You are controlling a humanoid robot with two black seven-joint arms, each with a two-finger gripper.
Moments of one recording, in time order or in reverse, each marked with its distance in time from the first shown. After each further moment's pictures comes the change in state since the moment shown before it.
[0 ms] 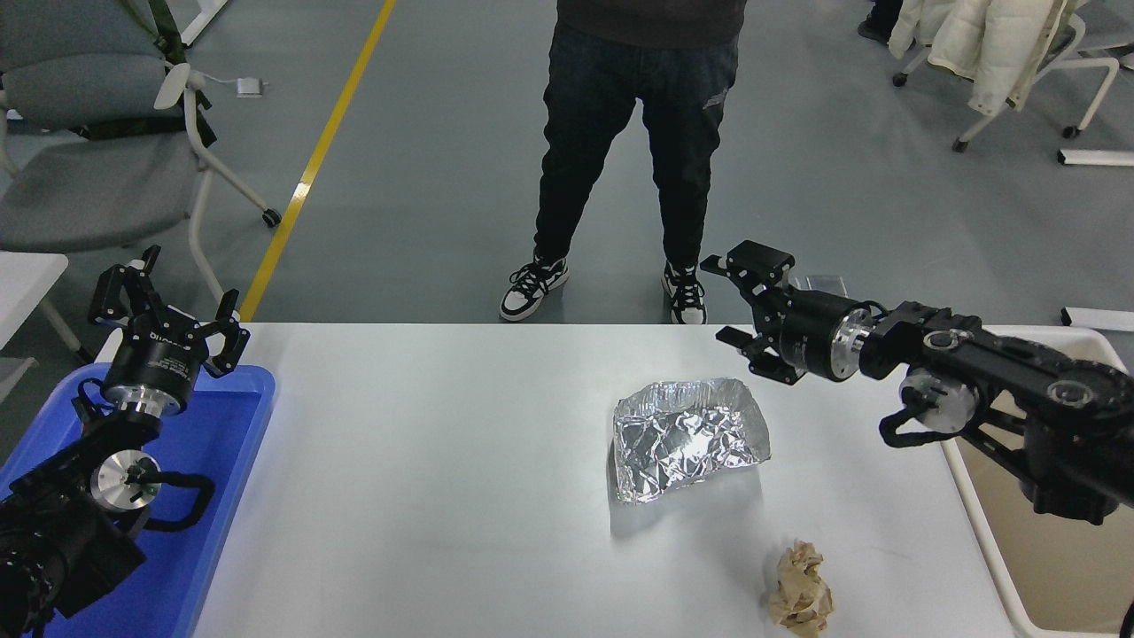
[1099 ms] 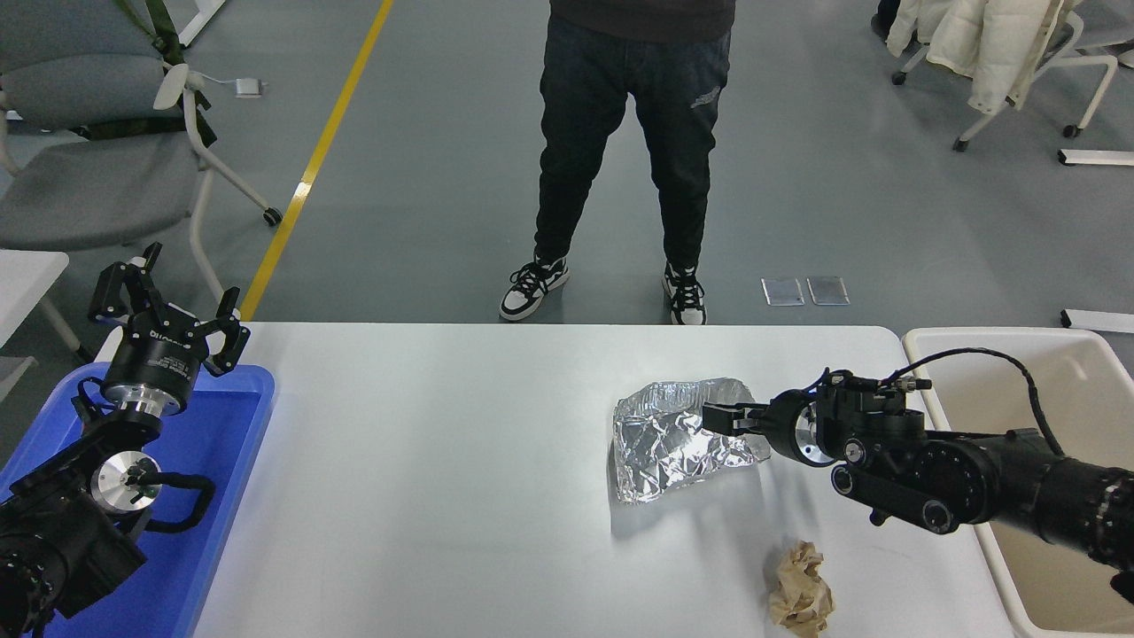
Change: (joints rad) left arm 0.000 0.000 0.000 0.000 0.000 -0.003 0.000; right arm -0.052 0.206 -0.320 -0.321 -0.787 -0.159 -0.023
